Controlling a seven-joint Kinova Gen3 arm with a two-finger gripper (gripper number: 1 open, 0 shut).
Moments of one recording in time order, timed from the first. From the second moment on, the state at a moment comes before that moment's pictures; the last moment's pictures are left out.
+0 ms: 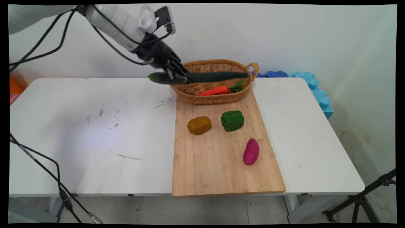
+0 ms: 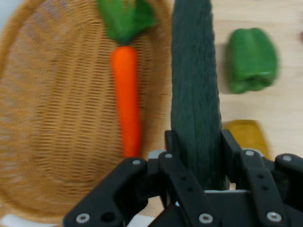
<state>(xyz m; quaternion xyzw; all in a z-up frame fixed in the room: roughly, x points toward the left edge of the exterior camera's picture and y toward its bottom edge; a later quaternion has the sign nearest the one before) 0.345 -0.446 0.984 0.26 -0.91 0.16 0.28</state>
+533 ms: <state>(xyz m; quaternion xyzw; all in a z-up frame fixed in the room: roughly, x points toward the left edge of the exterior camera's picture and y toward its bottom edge) 0.326 -0.384 0.973 0.22 -0.92 0.09 0.31</state>
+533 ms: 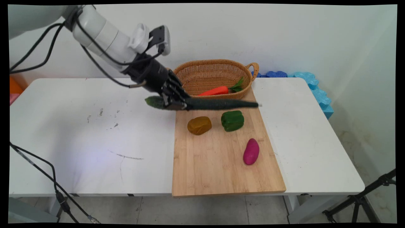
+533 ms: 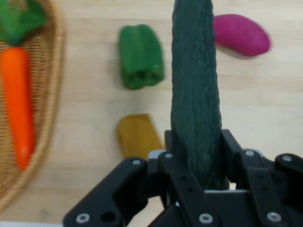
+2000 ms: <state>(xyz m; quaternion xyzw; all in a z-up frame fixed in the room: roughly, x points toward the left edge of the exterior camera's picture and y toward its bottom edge) 0.240 -0.365 0.844 0.12 -0.94 0.03 0.33</state>
